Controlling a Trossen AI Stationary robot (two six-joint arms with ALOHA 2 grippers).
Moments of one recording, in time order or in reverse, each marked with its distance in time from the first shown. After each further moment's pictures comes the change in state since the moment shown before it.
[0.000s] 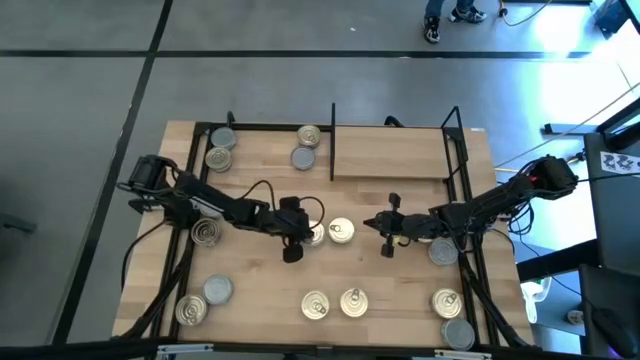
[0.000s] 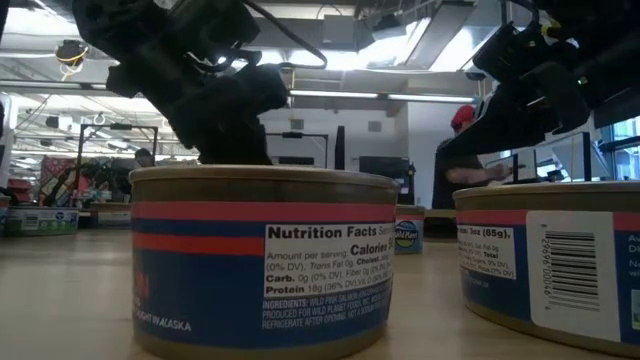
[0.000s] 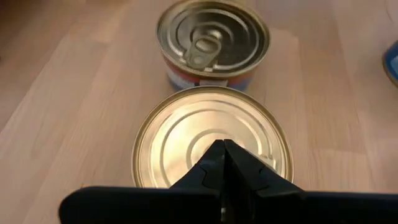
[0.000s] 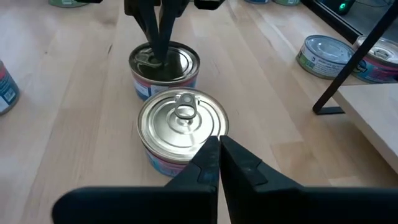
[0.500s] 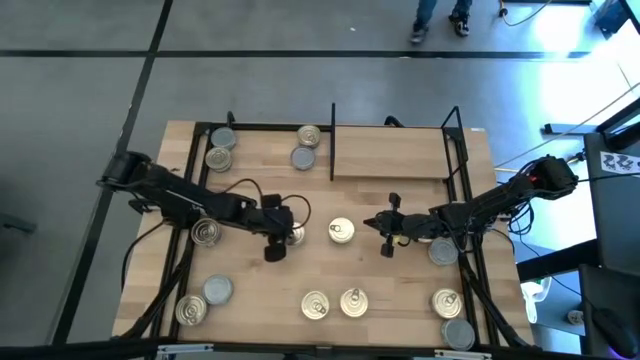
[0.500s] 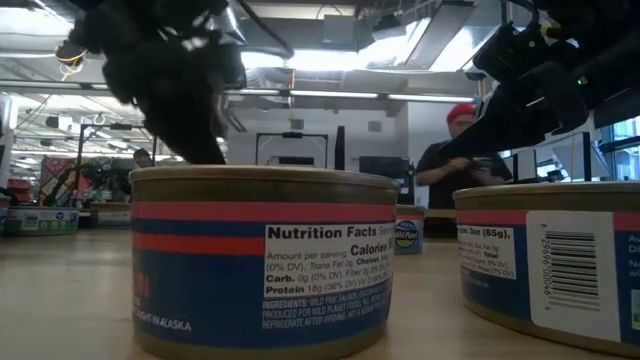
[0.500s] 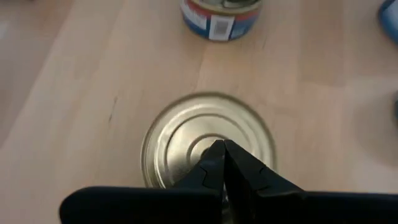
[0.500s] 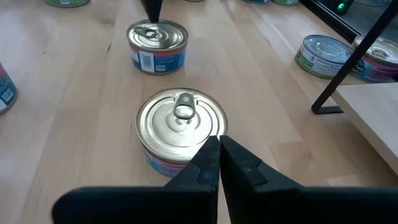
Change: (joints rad) left arm -0.039 -0.248 -0.005 -0.392 0.000 -0.108; right arm 0.000 -0.001 0.000 0.002 0.004 0.001
